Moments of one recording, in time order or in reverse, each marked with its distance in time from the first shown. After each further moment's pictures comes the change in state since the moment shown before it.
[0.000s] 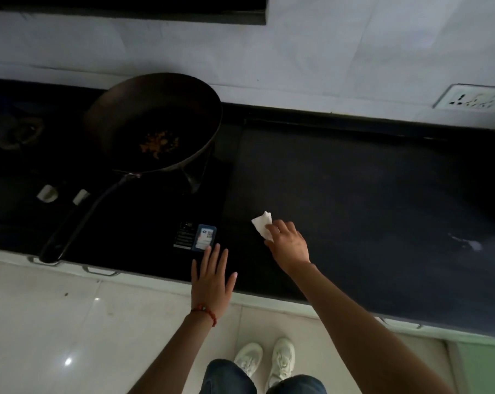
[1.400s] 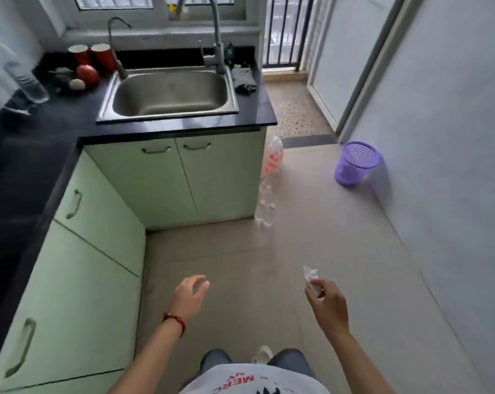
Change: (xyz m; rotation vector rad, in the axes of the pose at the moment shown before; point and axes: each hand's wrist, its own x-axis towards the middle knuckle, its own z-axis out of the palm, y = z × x) left_hand -0.377 0.321 0.163 0.131 -0.906 1.289; right_hand -0.718 -0.060 0.143 0.564 1.318 2.154
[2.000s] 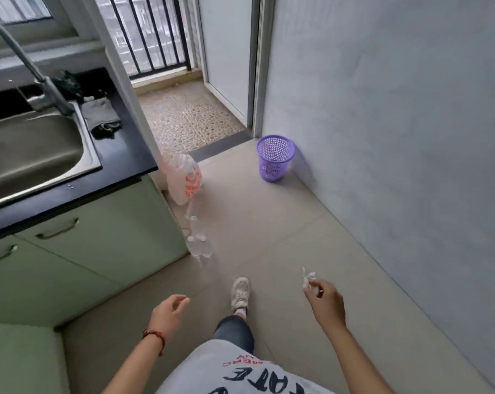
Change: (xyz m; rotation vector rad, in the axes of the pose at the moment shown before) left_hand 0.187 0.180 0.121 0.204 -0.263 0.067; right_hand 0.189 0.078 -0.090 0.104 0.226 0.388
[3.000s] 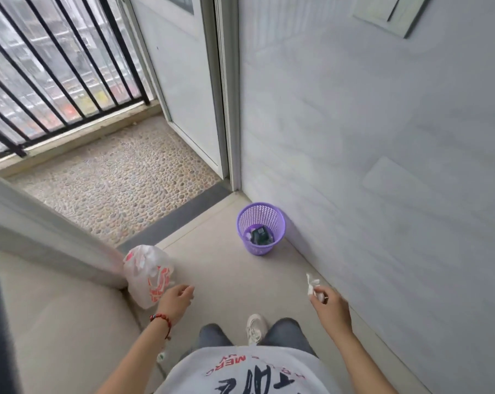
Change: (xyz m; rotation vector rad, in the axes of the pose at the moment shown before) left_hand 0.474 0.426 -0.044 -0.099 -0.146 0.013; right_hand 0.512 -0.231 -0.006 0.019 -0.031 0.145
